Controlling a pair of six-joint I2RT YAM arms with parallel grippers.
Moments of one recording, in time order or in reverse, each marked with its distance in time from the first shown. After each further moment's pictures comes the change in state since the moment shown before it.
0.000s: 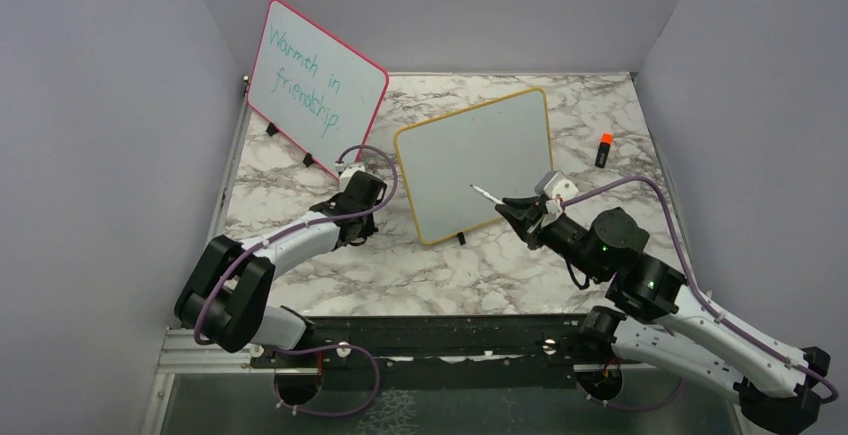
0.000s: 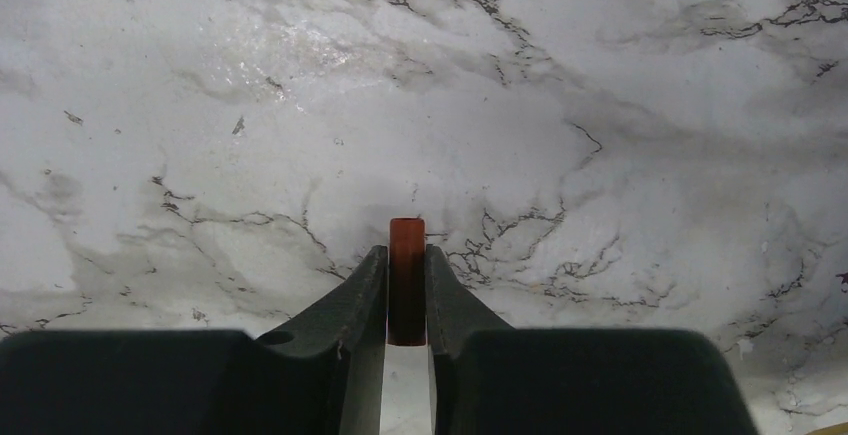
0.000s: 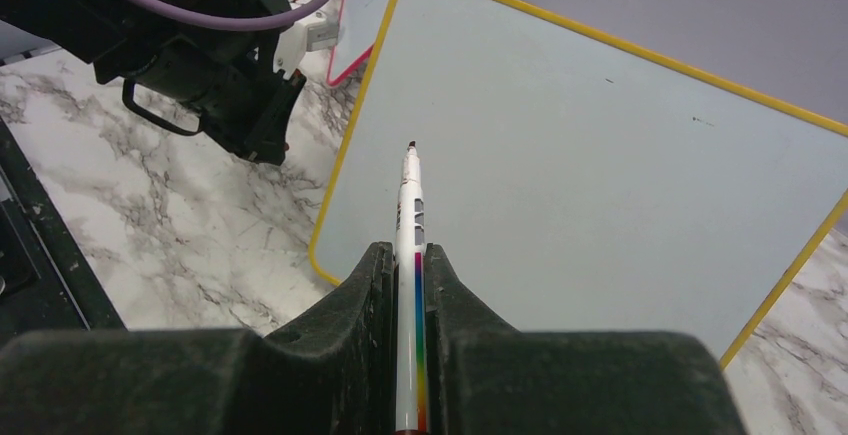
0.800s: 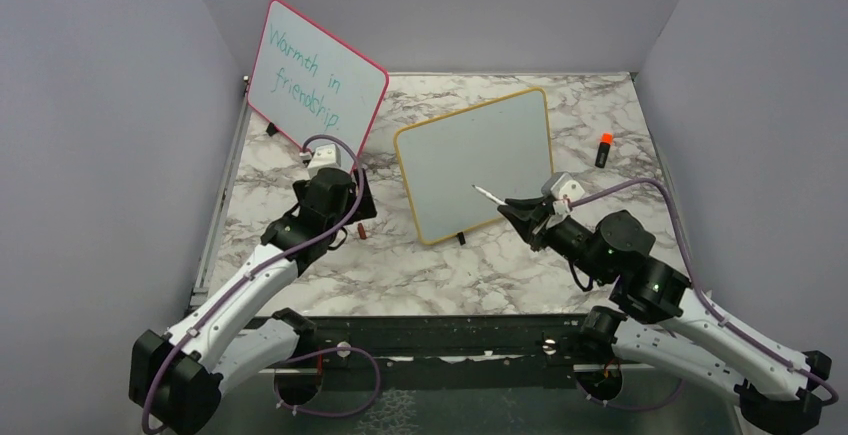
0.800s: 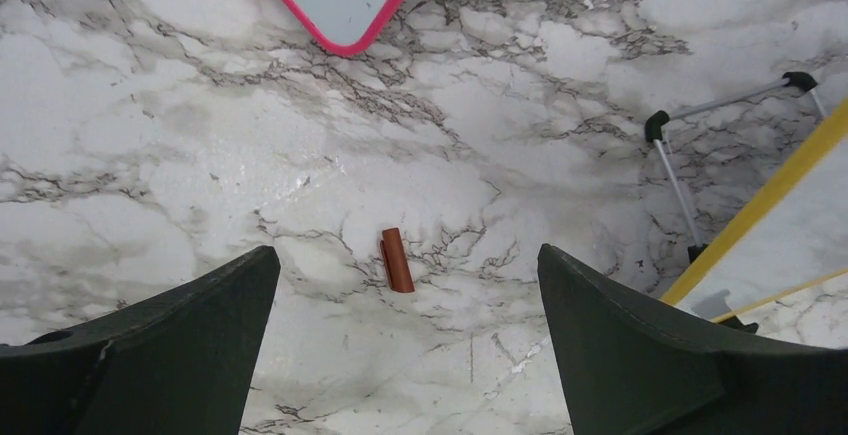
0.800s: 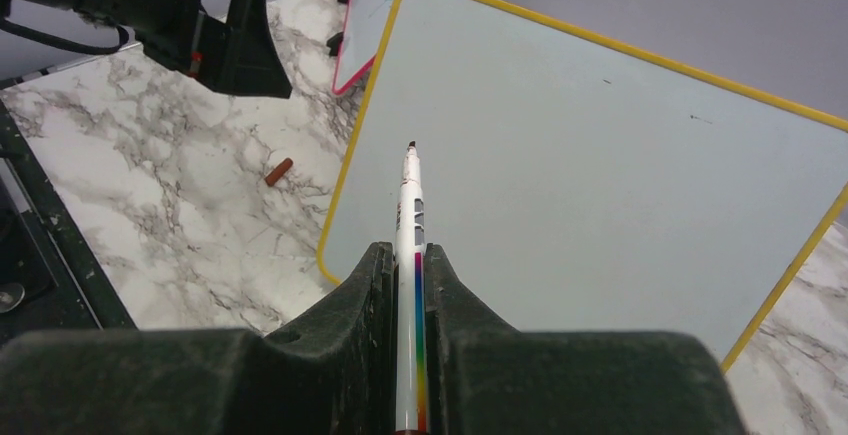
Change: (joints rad) left arm 0.004 -0.414 0.019 -0.115 -0.055 0.033; right arm 0.000 -0.029 -0.005 -0.008 0.000 0.018
